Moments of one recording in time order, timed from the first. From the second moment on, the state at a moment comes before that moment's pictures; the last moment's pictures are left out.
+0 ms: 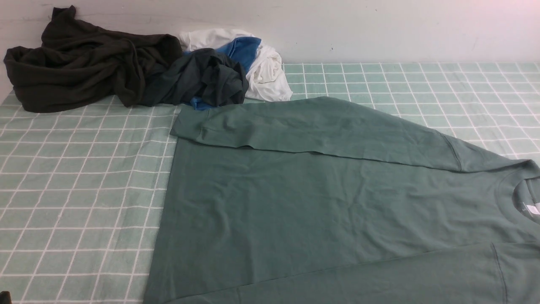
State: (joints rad) right arm -0.02 -0.01 0.02 -0.04 0.36 0.09; left arm 0.06 -0.01 0.02 -0.02 0.34 0.13
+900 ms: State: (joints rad) right arm -0.02 -0.01 0.02 -0.08 0.36 0.13; left arm 0.06 -0.01 0.02 -0.02 0.34 0.13
